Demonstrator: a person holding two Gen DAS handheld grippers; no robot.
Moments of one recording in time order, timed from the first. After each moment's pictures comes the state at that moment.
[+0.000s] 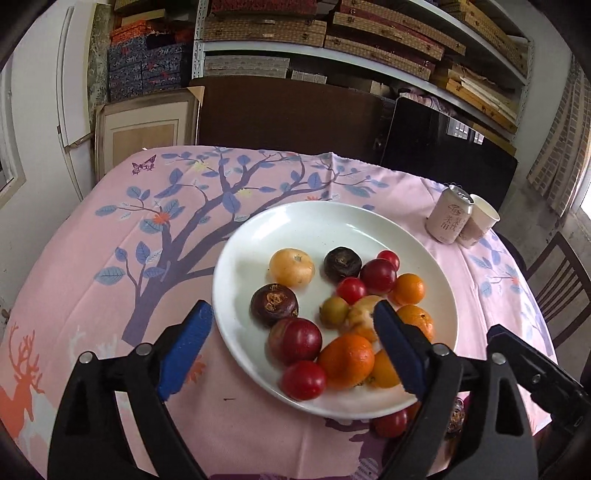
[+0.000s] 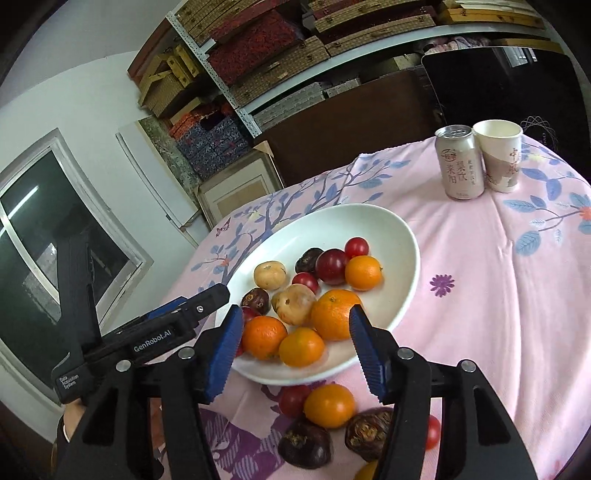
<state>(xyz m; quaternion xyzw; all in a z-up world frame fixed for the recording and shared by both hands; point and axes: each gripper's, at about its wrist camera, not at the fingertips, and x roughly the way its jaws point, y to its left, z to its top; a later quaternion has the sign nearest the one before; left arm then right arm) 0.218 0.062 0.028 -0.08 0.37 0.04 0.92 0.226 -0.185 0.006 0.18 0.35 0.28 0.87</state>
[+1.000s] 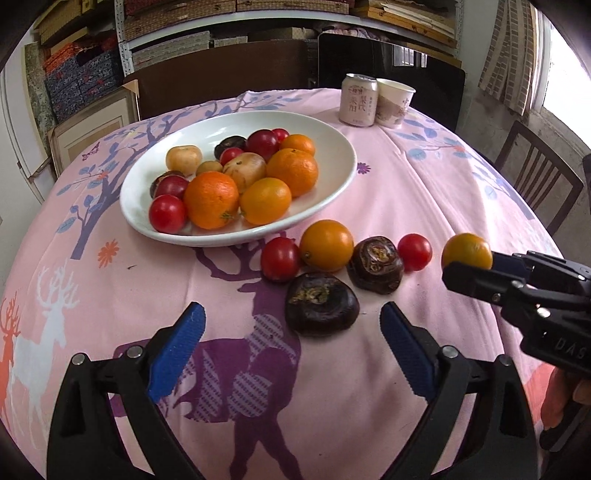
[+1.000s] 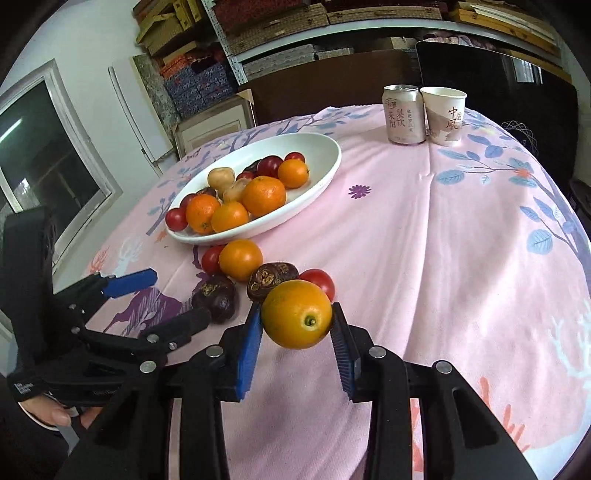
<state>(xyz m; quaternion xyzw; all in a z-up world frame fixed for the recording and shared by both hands) 0.133 -0.050 -0.027 0.03 0.44 -0.04 0.90 0.164 -0.236 -0.035 0.06 0.41 0.26 0.87</state>
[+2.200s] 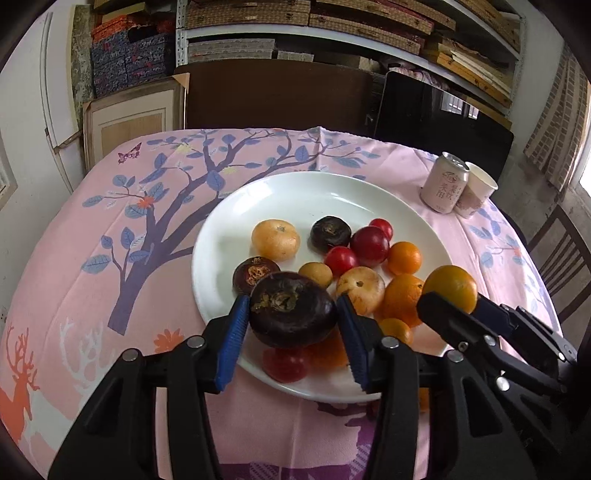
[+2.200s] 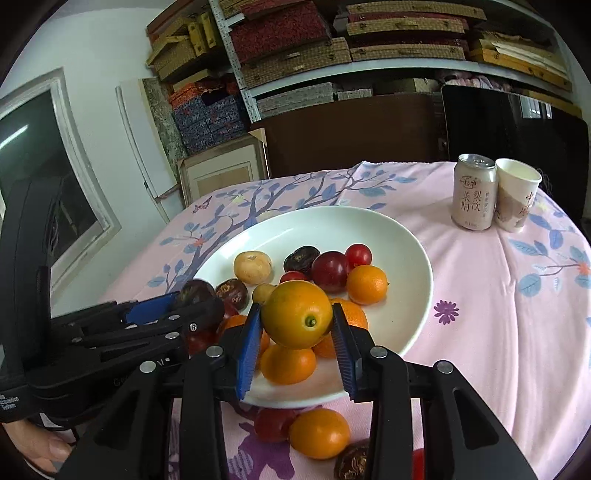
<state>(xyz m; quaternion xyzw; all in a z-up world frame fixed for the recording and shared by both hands) 0.226 0.051 0.013 -0.06 0.41 0.03 0.91 0.242 -0.131 -0.003 0.08 0.33 0.25 0.90</state>
